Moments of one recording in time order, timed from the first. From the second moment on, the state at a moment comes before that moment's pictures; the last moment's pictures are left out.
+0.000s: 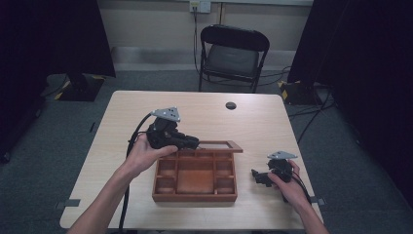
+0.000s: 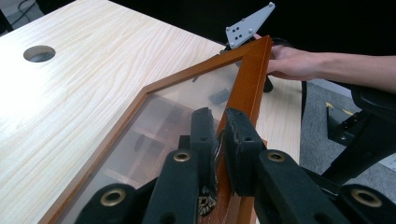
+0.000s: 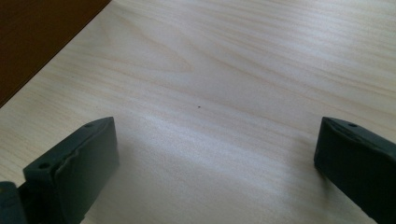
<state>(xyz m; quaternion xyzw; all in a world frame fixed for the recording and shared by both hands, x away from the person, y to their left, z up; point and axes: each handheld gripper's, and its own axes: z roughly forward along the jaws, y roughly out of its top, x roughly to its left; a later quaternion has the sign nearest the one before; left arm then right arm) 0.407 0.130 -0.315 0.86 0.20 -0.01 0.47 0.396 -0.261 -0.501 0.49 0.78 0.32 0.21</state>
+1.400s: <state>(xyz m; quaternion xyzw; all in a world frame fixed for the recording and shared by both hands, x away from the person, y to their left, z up) 0.407 0.130 -0.316 0.86 0.20 -0.01 0.48 0.396 -0.261 -0.501 0.49 0.78 0.32 0.21</state>
